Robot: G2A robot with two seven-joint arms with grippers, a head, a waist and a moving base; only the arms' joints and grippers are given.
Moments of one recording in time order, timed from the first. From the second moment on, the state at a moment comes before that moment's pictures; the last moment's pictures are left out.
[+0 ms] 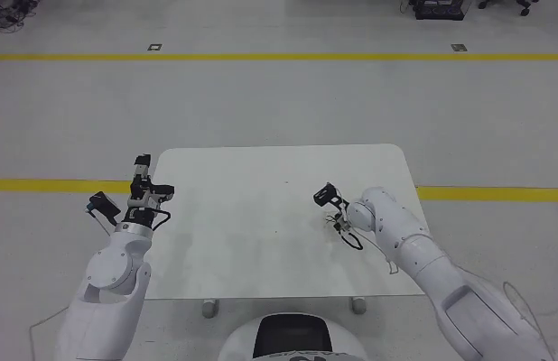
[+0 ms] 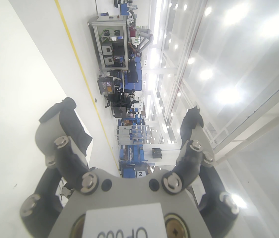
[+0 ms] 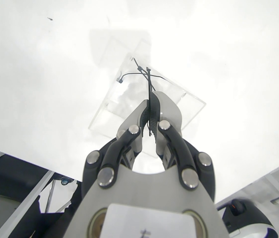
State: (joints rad) left arm 1.73 -1.15 -1.60 -1.80 -0.42 0.00 0.00; right arm -0.93 -1.29 0.77 -0.92 -1.06 -0.25 0.95
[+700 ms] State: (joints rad) left arm 1.73 -1.15 -1.60 -1.80 -0.42 0.00 0.00; right arm -1.00 -1.25 0.84 -1.03 -1.05 -0.31 1.00
